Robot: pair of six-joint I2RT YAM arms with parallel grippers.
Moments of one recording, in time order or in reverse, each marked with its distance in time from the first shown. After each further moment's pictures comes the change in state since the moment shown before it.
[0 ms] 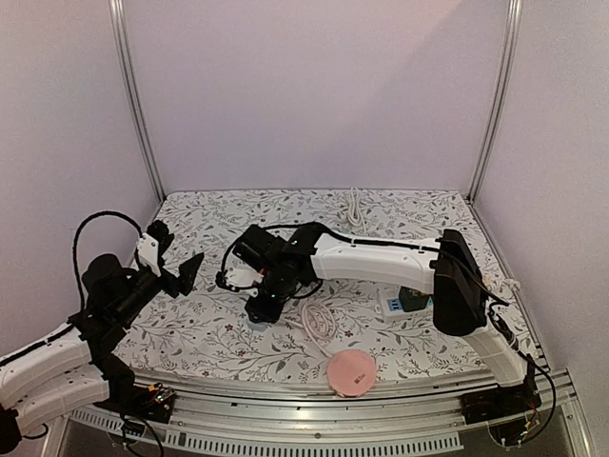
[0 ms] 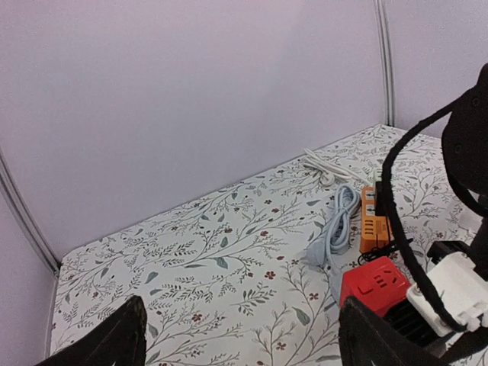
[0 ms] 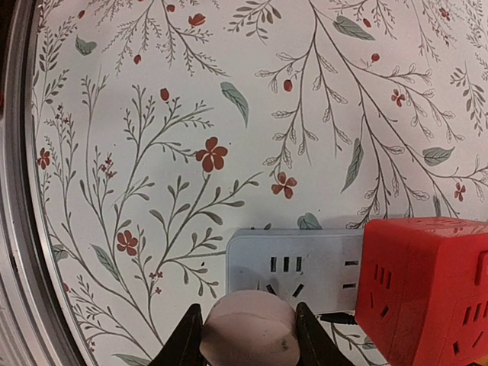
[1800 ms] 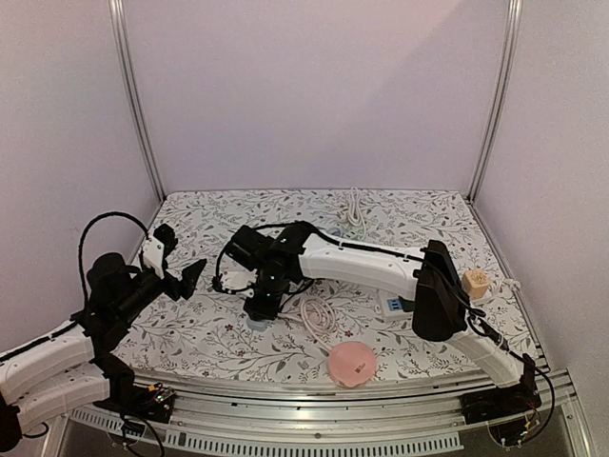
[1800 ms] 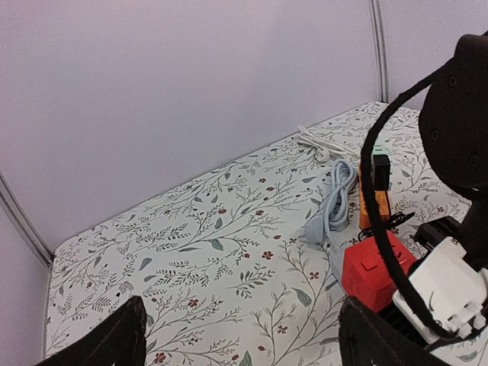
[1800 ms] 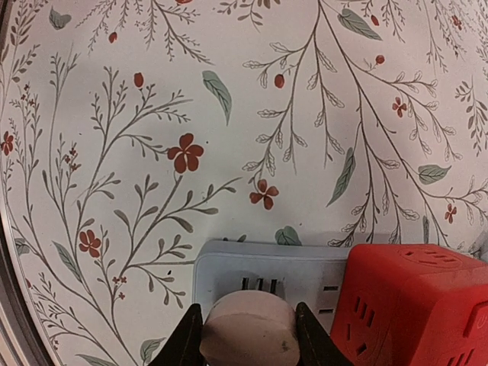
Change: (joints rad) left arm 0.055 0.056 -0.010 -0.004 0.076 0.032; right arm -0.005 0.150 0.238 -0.168 0.066 -0.121
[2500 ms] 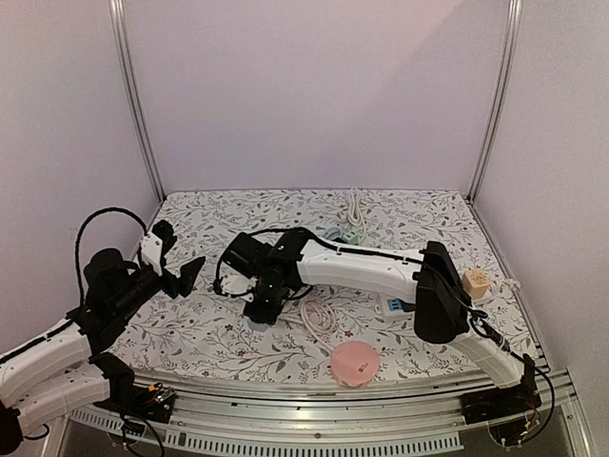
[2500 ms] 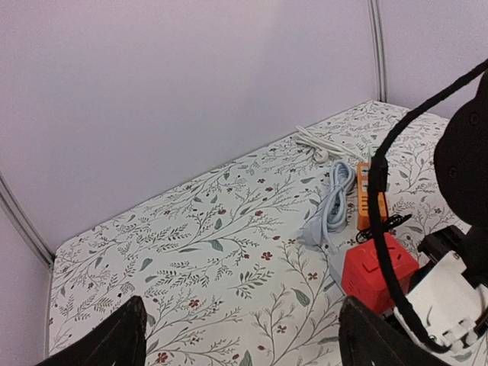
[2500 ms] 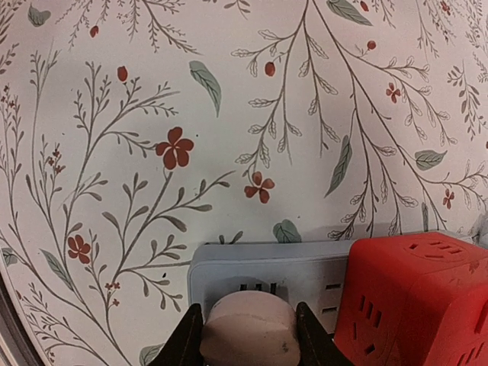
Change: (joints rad) left arm 0.000 -0.024 0.042 -0.079 0.004 -0.001; right arm 0.032 0.000 -0.040 -0.003 0.051 0.052
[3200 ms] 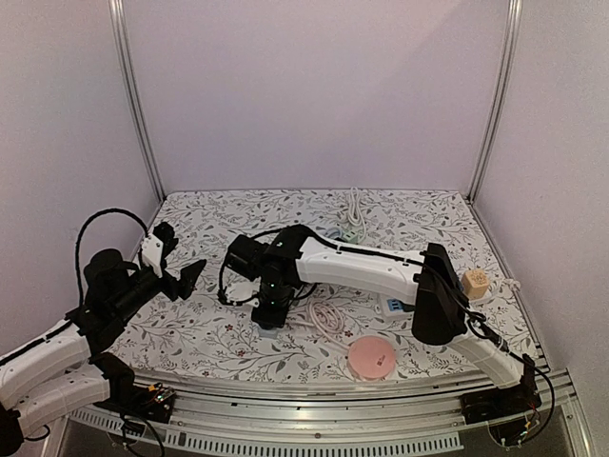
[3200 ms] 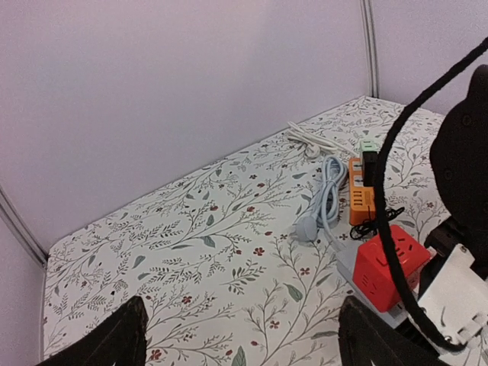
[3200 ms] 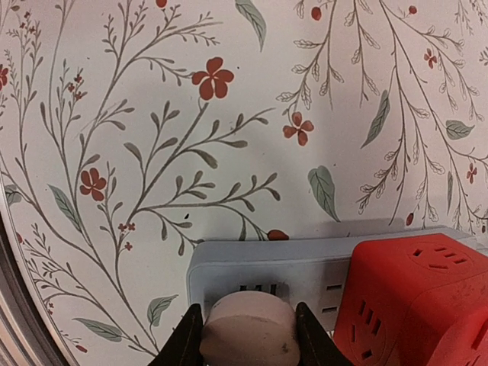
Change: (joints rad) left arm 0.001 -0.015 0.002 -0.034 0.025 0.000; right arm 0.011 0.003 0.056 -0.158 0.003 -0.063
